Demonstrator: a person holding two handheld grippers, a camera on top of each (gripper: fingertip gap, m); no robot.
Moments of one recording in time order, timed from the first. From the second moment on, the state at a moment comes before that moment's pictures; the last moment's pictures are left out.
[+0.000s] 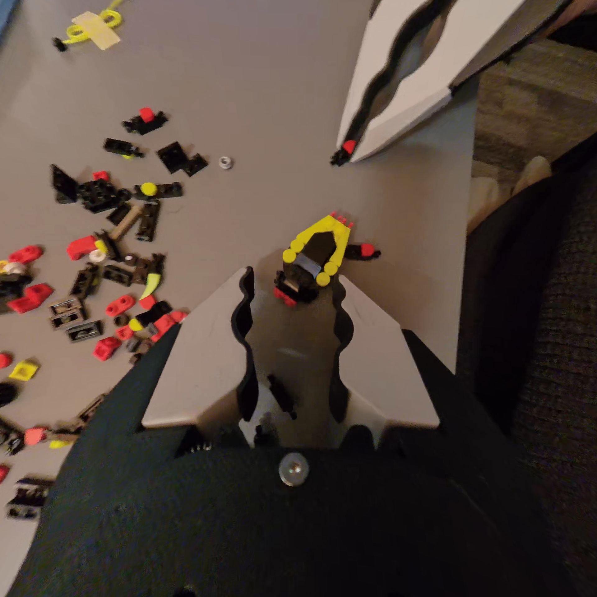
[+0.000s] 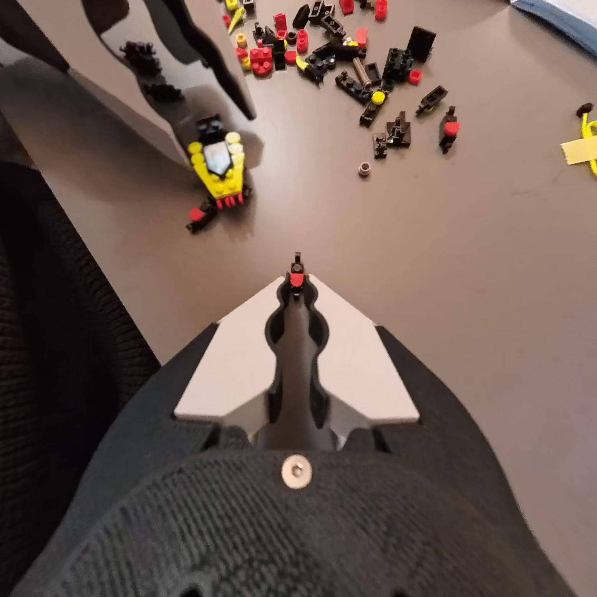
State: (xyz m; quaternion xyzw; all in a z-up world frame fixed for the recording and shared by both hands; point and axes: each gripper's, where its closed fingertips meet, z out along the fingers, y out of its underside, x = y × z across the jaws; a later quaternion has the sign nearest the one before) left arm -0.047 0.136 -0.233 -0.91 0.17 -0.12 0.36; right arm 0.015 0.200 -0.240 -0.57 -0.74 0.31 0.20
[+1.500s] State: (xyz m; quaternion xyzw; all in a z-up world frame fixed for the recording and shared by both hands) left arm -0.051 0.141 -0.234 -0.88 0.25 -0.05 0.39; right arm -0.024 0.159 -0.241 -0.30 -0.89 0.30 0.15
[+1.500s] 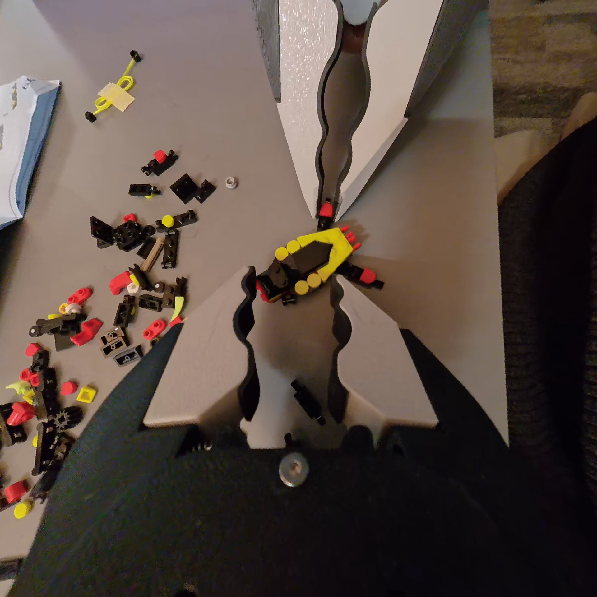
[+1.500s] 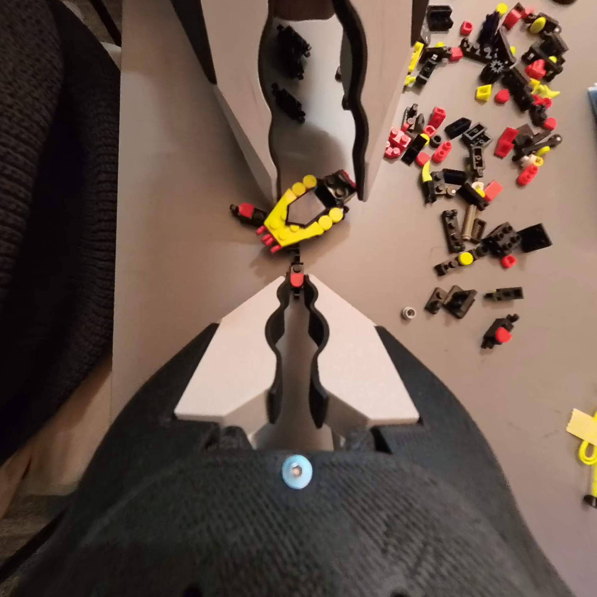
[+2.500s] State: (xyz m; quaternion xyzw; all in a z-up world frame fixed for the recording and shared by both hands) left arm -0.048 0.138 -0.236 -0.88 0.27 -0.01 0.40; right arm -0.019 0.150 -0.240 -0.29 -0.88 0.35 0.13
